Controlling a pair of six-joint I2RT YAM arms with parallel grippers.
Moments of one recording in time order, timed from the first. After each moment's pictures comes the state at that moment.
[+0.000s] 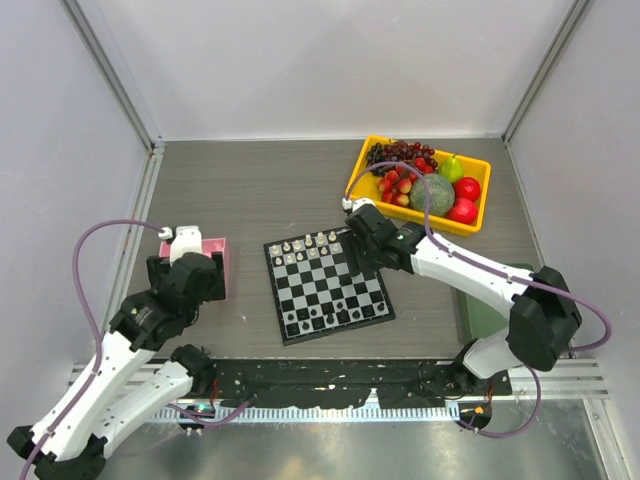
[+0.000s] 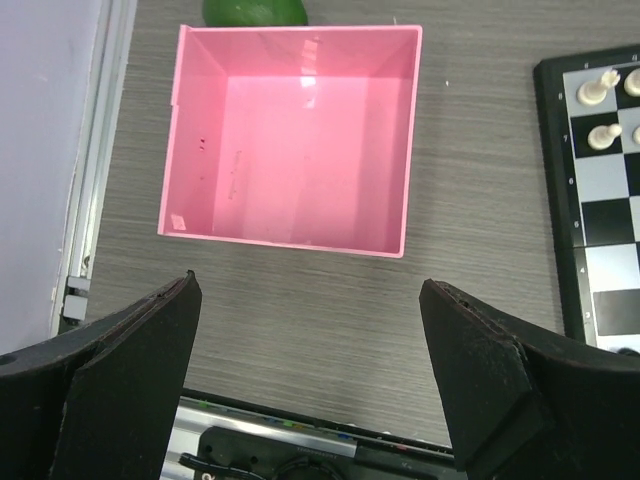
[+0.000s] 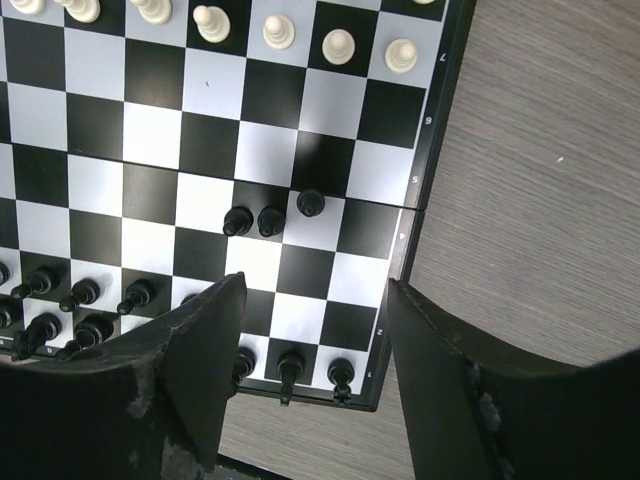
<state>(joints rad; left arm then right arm) -0.61 0.66 0.84 -1.04 -0.67 -0.42 0.79 1.44 1.08 -0.62 0.21 0.35</state>
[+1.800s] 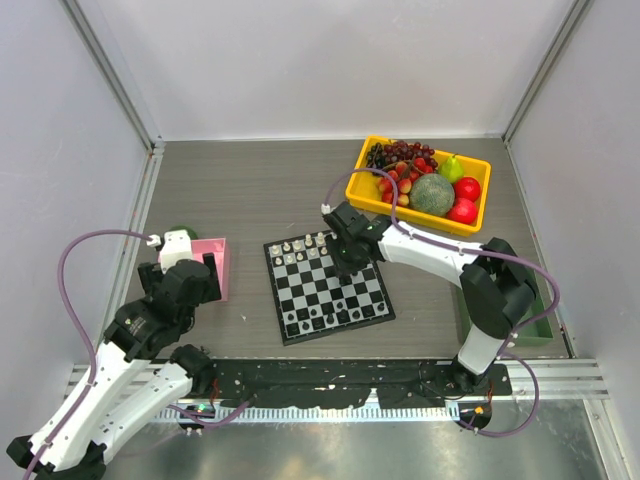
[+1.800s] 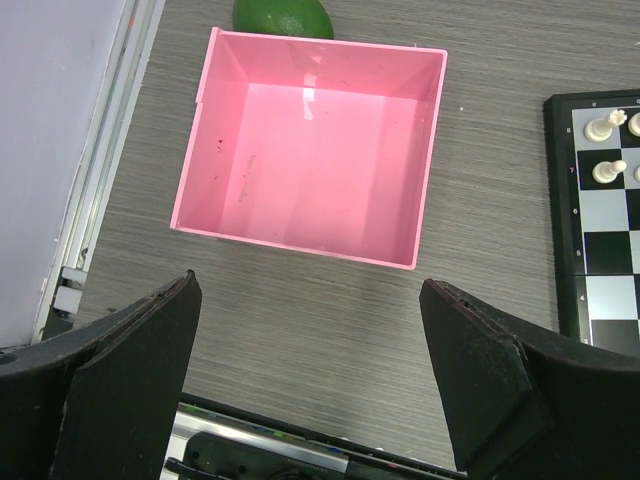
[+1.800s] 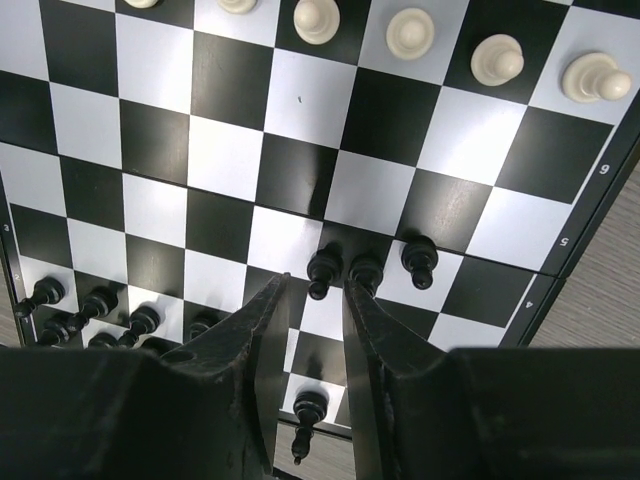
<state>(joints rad) -0.60 0.57 0.80 -1.04 -0.73 -0.47 0.79 1.71 1.20 -0.60 0.02 0.39</state>
